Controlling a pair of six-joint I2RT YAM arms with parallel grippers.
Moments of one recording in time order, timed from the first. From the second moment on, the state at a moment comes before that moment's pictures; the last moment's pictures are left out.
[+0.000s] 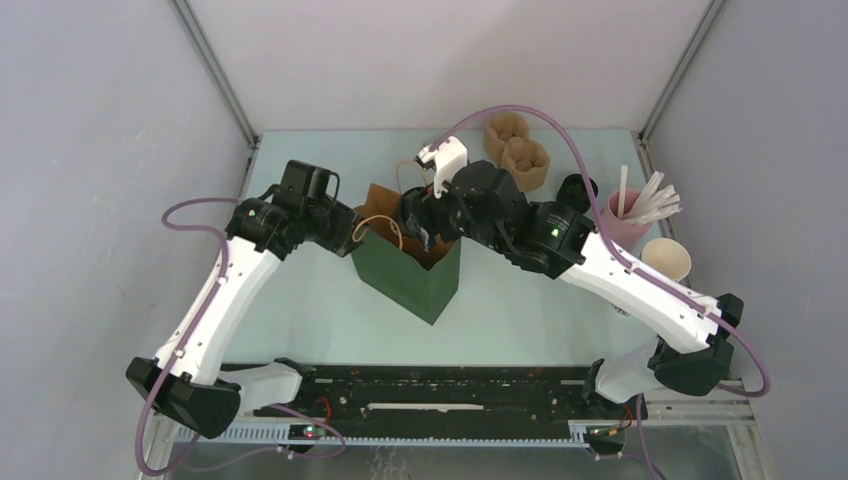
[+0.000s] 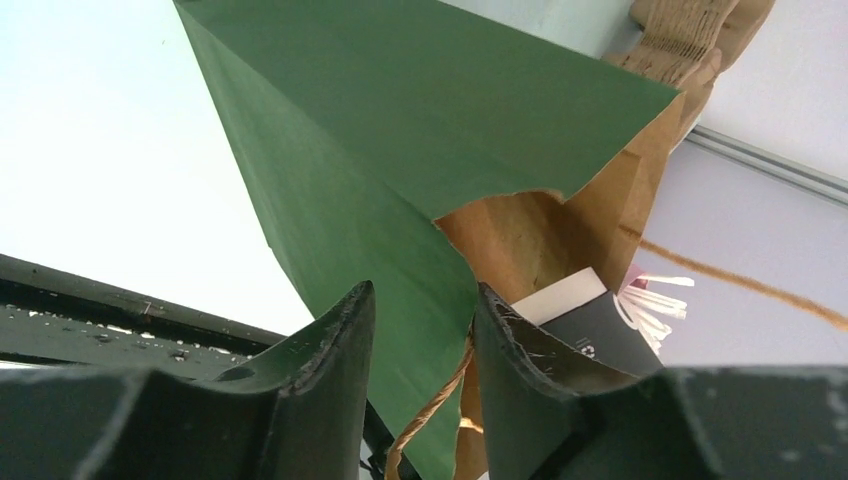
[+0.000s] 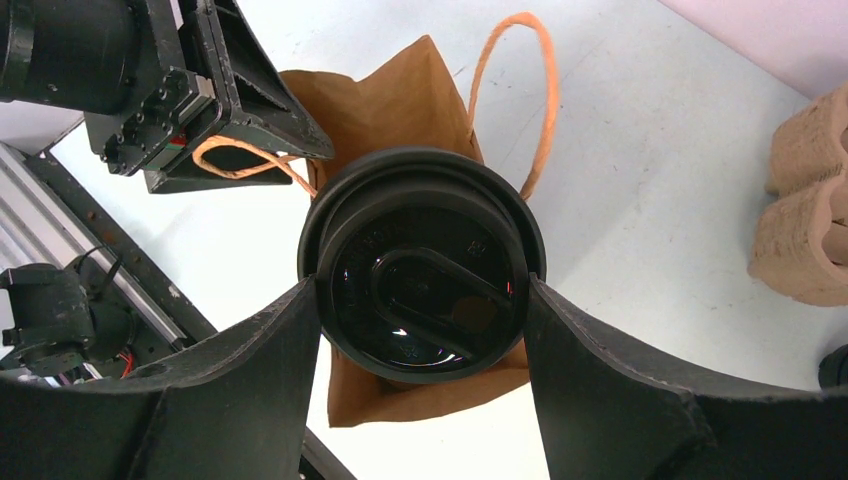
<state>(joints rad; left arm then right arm) -0.40 1.19 1.37 -1.11 -0.02 -1.38 1.05 1.44 1.70 -0.68 0.28 0.14</state>
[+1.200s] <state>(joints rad) -0.40 0.81 0.95 -0.46 0.13 -1.00 1.12 1.44 1.70 -0.70 0.37 0.14</state>
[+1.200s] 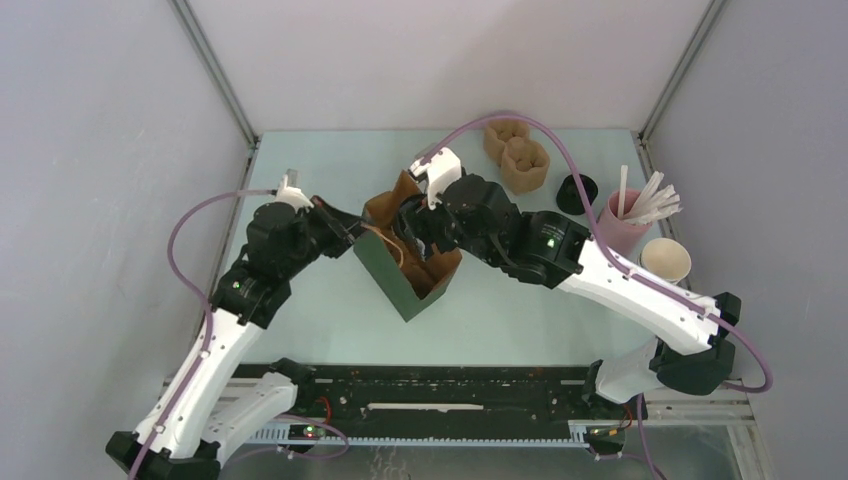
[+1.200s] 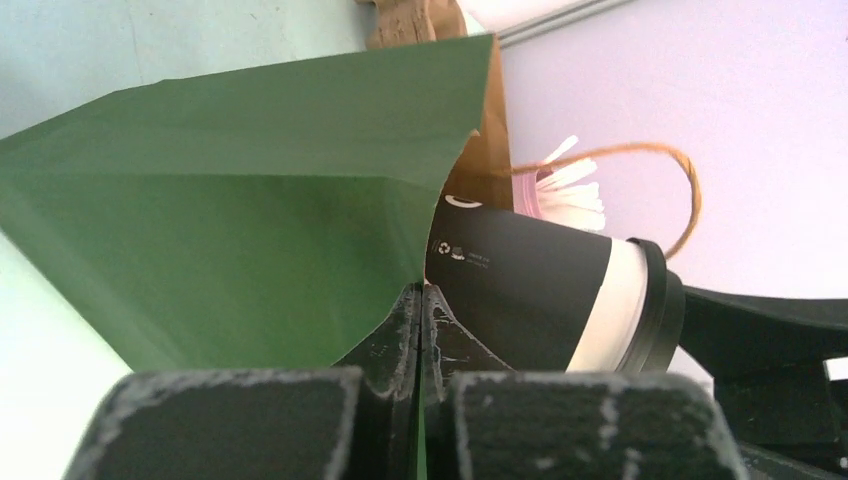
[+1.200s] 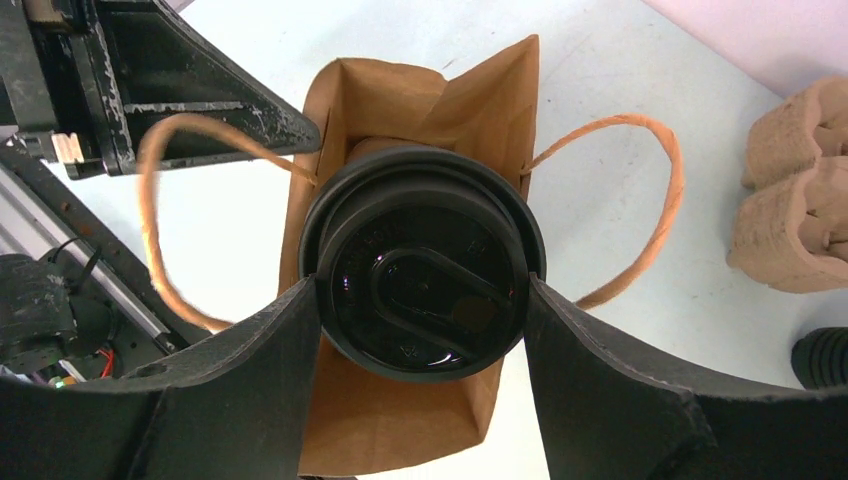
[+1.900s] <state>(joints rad) -0.33 1.11 1.46 -1.05 0.24 -0.87 1.15 1.63 1.92 -0.81 0.41 0.18</state>
